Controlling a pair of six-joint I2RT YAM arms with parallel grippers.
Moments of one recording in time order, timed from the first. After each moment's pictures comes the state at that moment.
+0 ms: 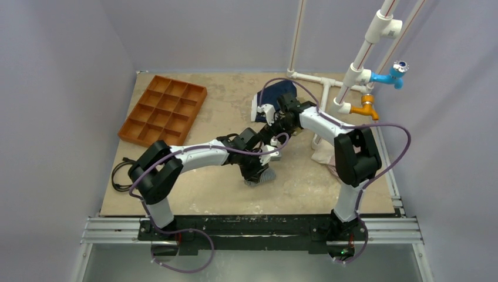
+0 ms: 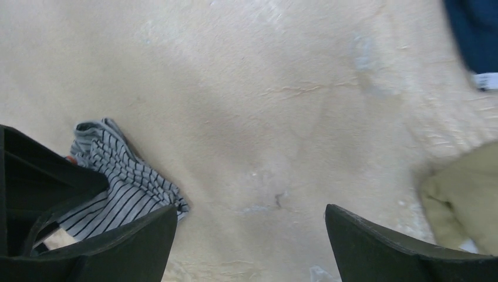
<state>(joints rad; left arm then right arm) -0.86 1.76 1.07 -0.40 0.43 0.27 0.45 1.88 1.37 -0.73 -0.42 -0.39</state>
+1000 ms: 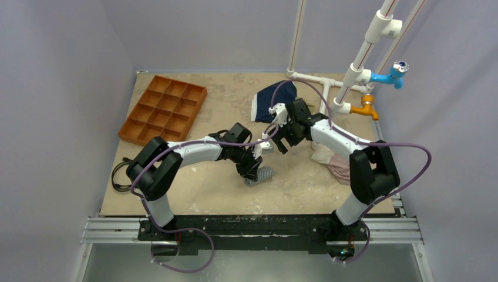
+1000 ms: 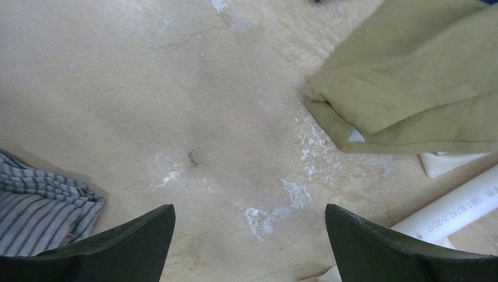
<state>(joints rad) -0.74 1.77 1.02 -0.32 0.63 0.25 0.45 1.65 1.15 -0.54 -0.06 -0.26</state>
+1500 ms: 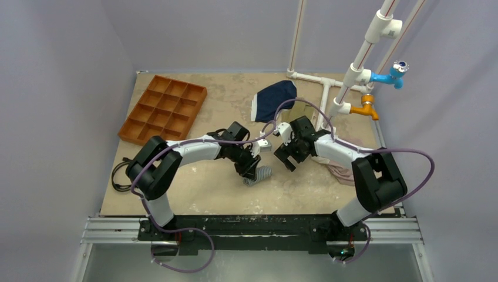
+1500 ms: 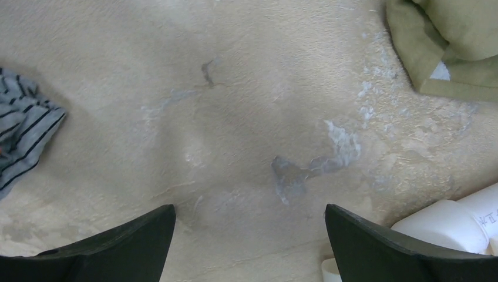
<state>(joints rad) -0.71 1.77 1.01 -0.33 0.66 0.24 0.45 1.59 0.89 -0.45 -0.05 -0.37</state>
